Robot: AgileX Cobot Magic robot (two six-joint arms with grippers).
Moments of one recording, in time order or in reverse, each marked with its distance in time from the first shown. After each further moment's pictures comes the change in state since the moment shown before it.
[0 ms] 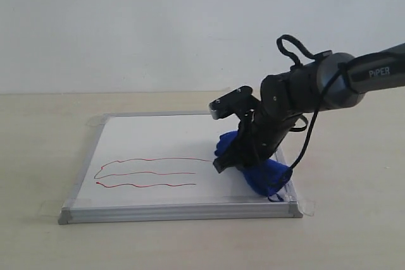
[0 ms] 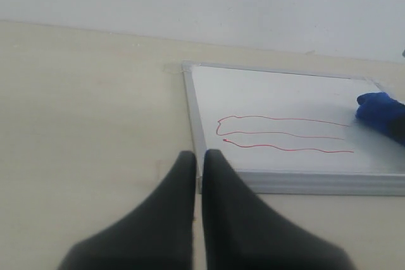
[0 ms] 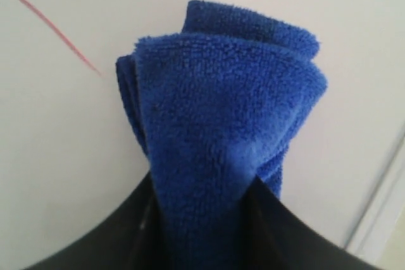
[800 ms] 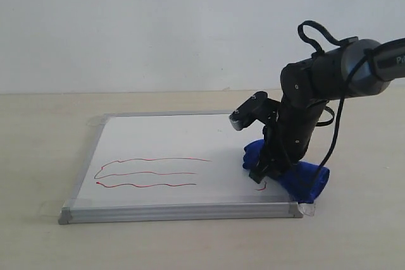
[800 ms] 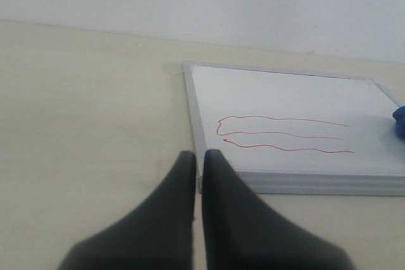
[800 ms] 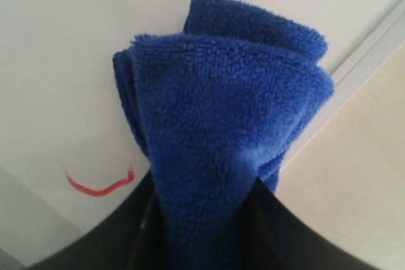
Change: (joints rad) left arm 0.000 0.000 0.000 0.000 0.000 0.000; right arm -0.094 -0.046 0.017 -0.111 0.215 -0.167
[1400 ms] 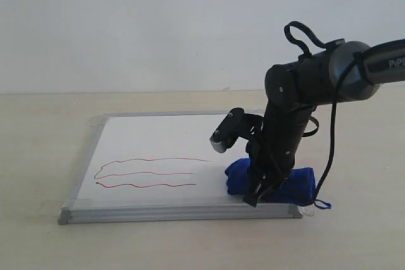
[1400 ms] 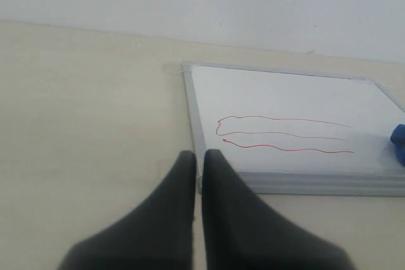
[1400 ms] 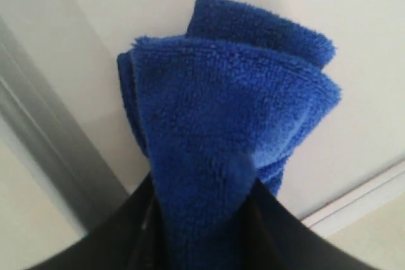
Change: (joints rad) left arm 0.000 0.000 0.000 0.000 0.000 0.000; right arm 0.084 -0.030 0.025 0.128 0.088 -0.247
